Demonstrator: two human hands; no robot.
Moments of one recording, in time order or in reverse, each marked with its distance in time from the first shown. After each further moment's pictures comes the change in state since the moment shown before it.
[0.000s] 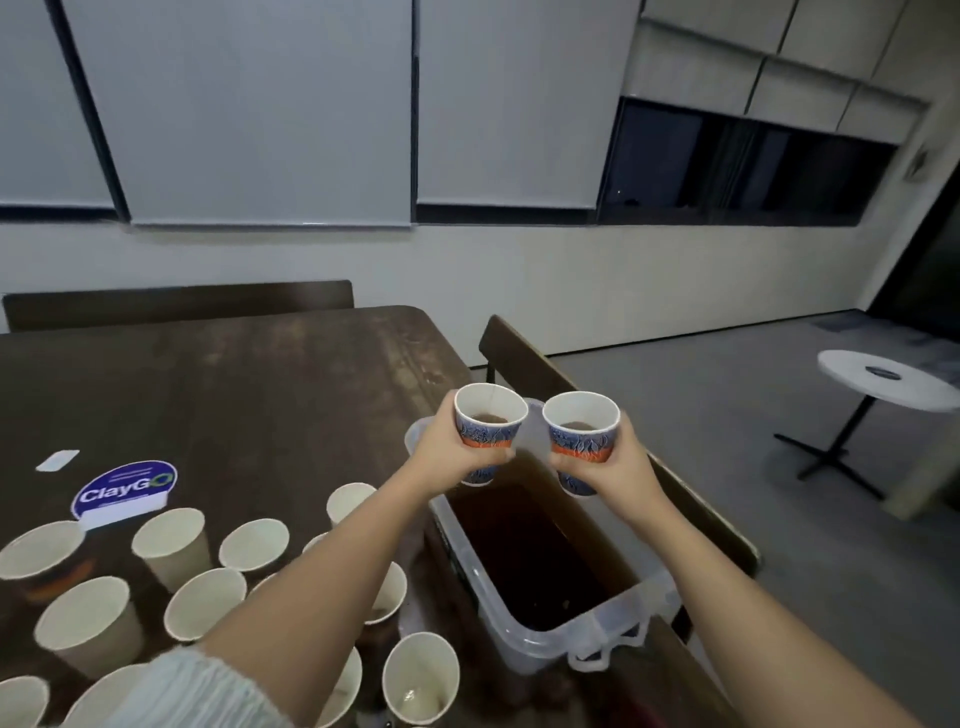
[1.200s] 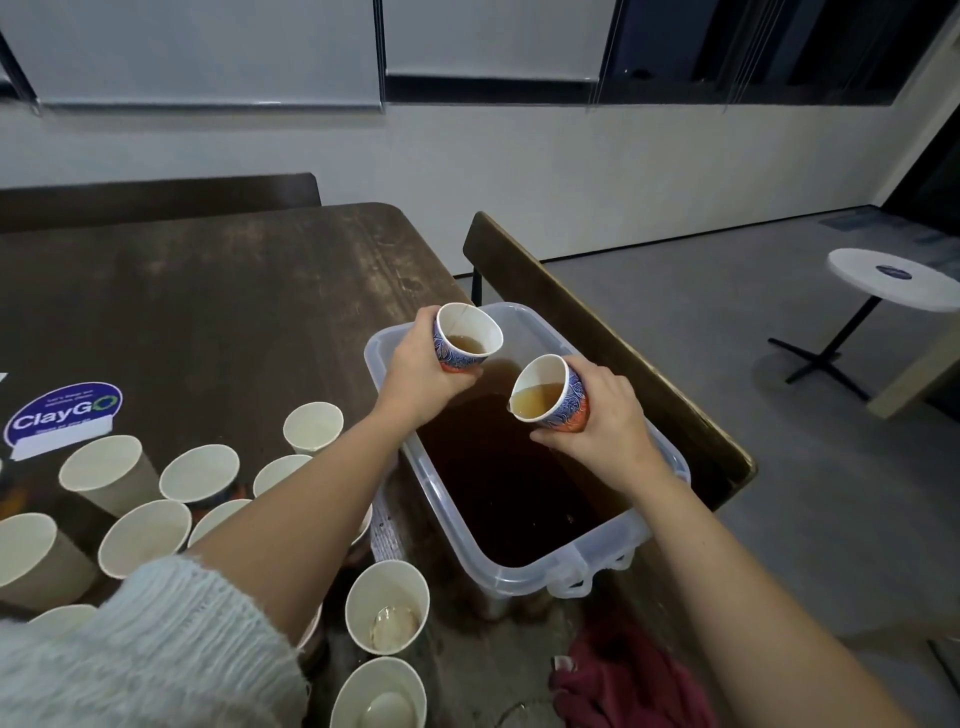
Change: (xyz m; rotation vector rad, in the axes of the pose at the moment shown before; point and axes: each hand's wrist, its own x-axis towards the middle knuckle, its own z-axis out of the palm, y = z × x) left_hand 0.024 -0.043 0.029 0.281 0.126 0.028; right_hand 0.000 0.067 -0.005 -0.661 -0.046 -0.099
